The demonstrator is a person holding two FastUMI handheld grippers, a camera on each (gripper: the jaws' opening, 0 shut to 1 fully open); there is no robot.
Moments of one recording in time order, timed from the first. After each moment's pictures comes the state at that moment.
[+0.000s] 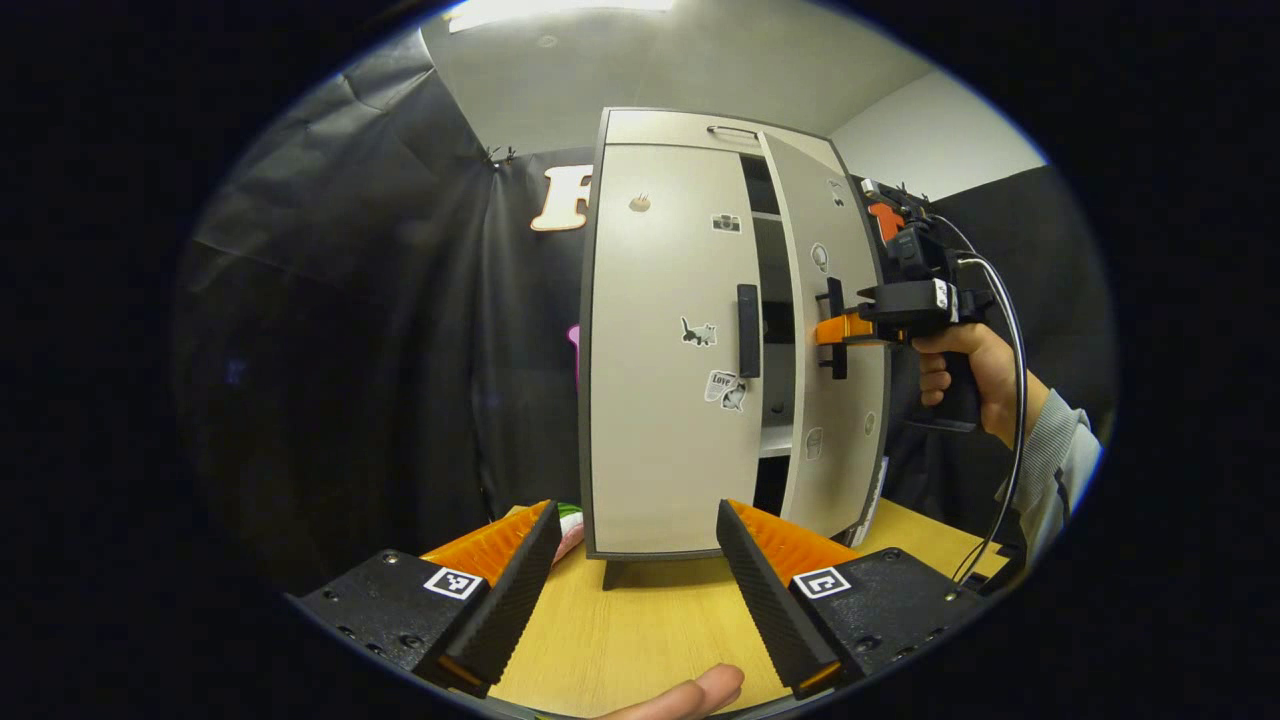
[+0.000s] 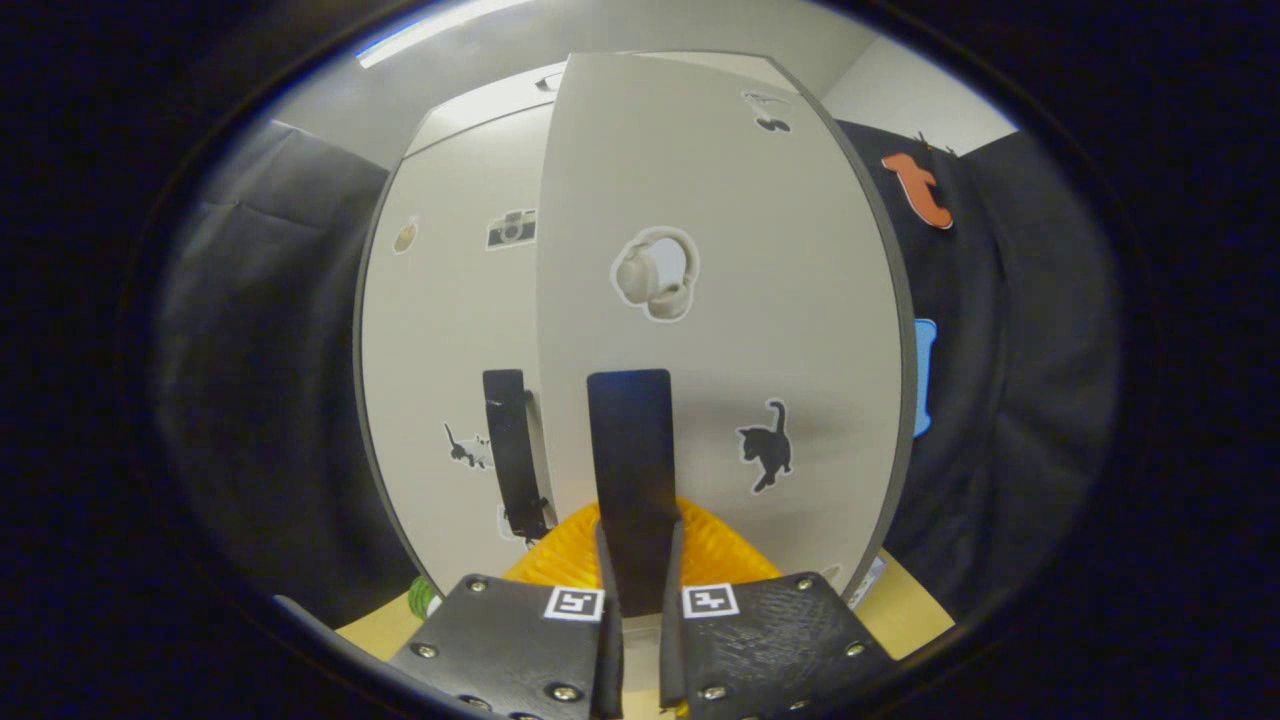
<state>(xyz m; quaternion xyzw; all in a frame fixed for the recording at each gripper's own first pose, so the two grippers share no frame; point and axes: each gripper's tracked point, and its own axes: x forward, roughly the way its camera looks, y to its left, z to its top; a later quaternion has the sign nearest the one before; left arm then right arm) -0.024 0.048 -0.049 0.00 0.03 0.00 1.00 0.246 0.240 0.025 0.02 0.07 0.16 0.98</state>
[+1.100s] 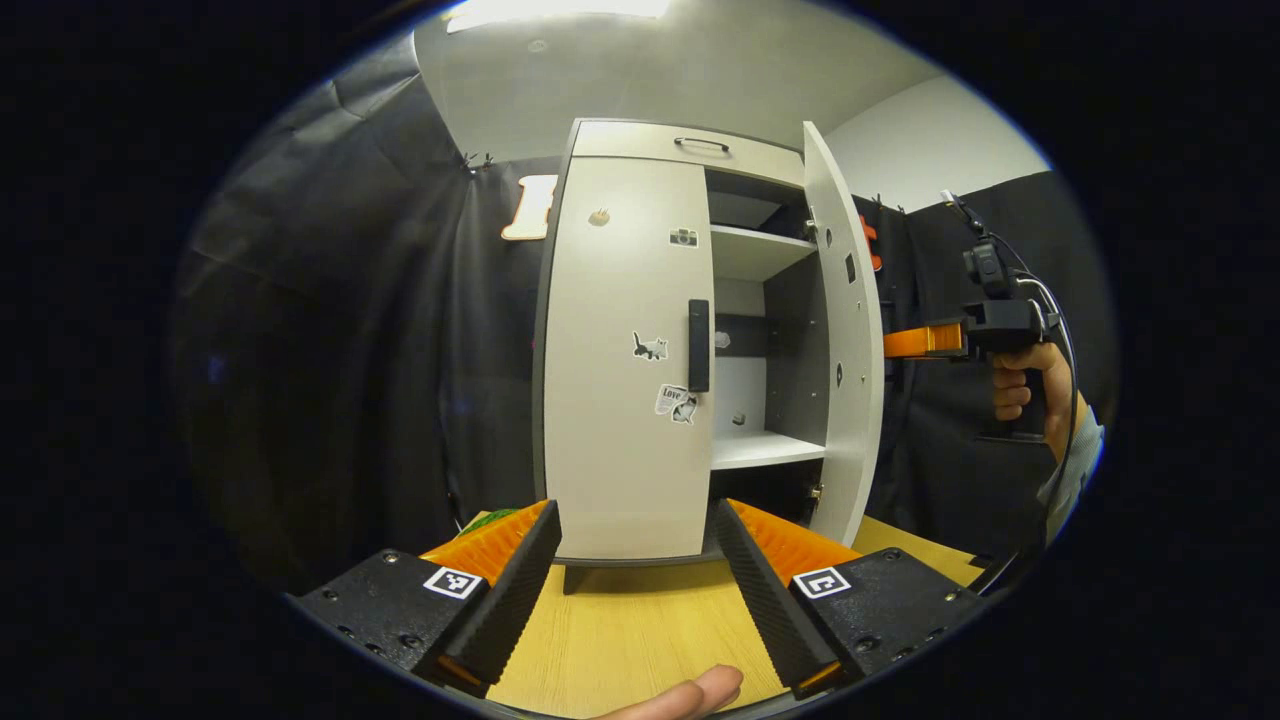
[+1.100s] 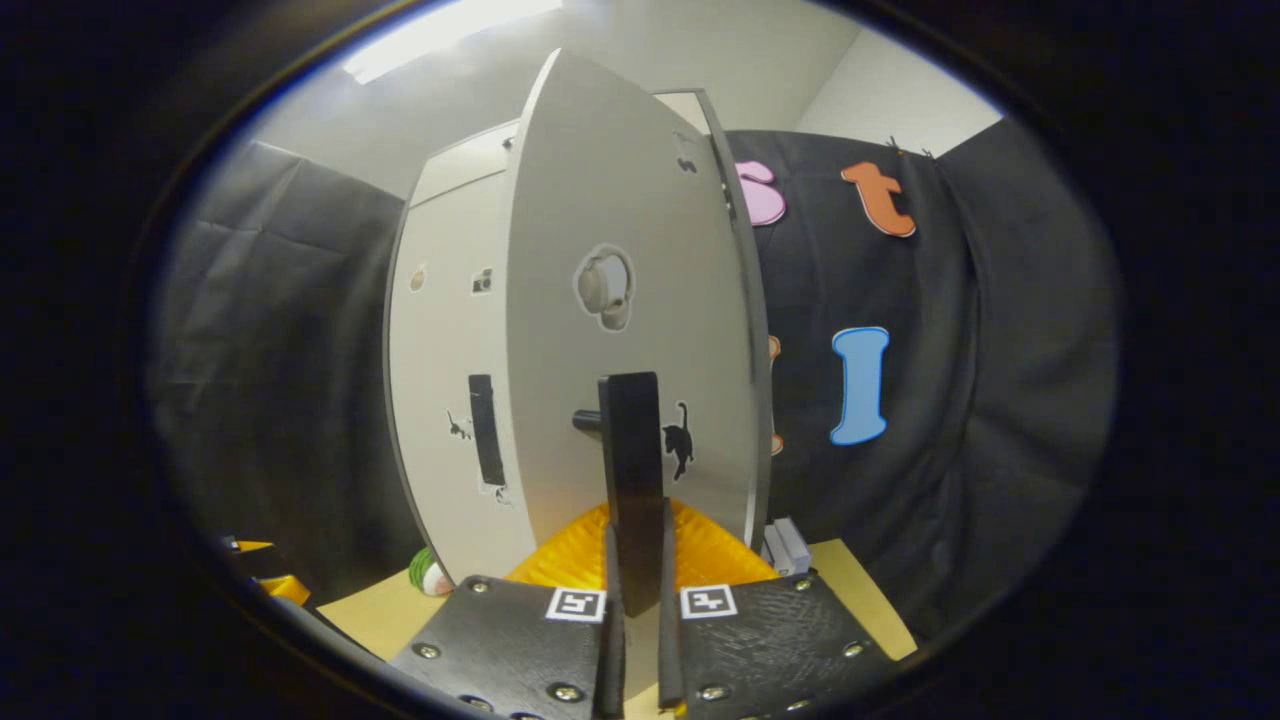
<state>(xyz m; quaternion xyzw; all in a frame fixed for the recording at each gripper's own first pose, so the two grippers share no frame) -0.027 0.005 -0.041 0.00 0.02 -0.04 1.00 0.219 0.177 0.039 0.03 0.05 0.18 0.98</state>
